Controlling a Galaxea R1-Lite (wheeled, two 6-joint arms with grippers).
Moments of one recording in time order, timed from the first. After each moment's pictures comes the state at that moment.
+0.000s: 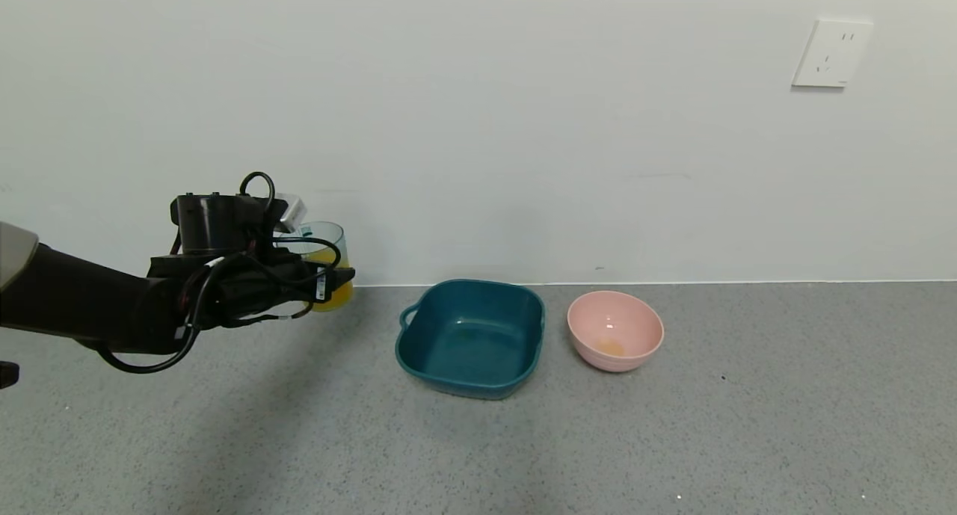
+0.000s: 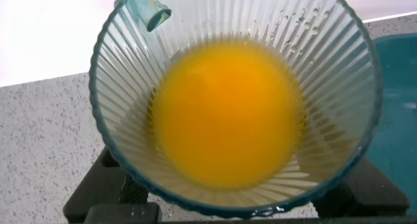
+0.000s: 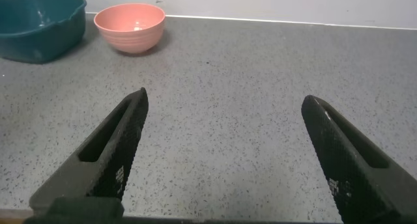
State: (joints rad) left arm -0.05 1.96 -1.08 -0.48 -0.01 0.11; right arm 0.00 0.00 0.00 0.00 0.01 0.00
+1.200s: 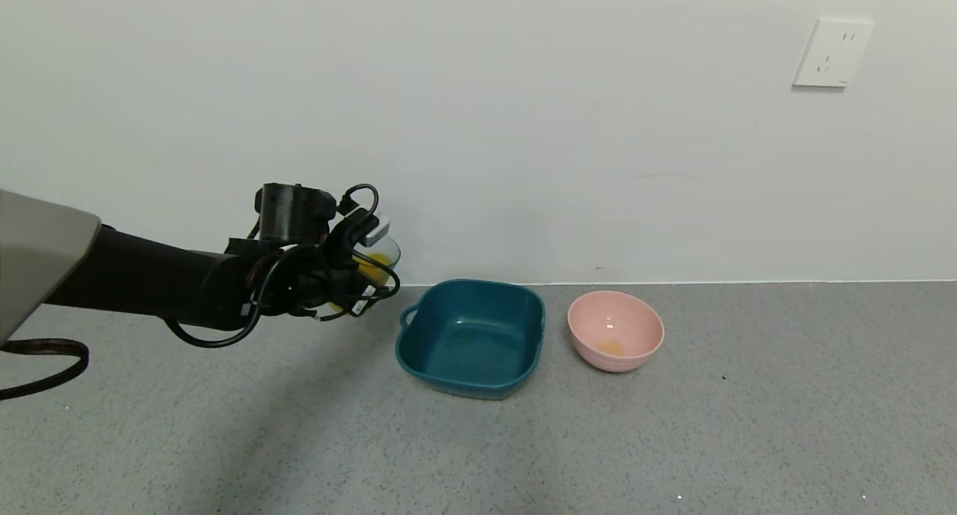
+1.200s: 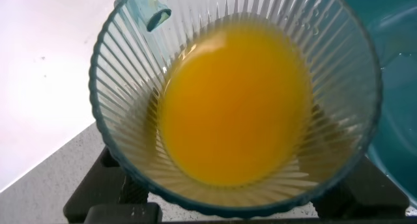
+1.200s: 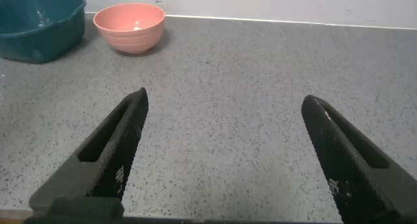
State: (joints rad) left arm -0.22 2.01 -1.25 -0.26 0.17 0.52; right arm 0.00 0.00 0.00 0.00 0.01 0.00
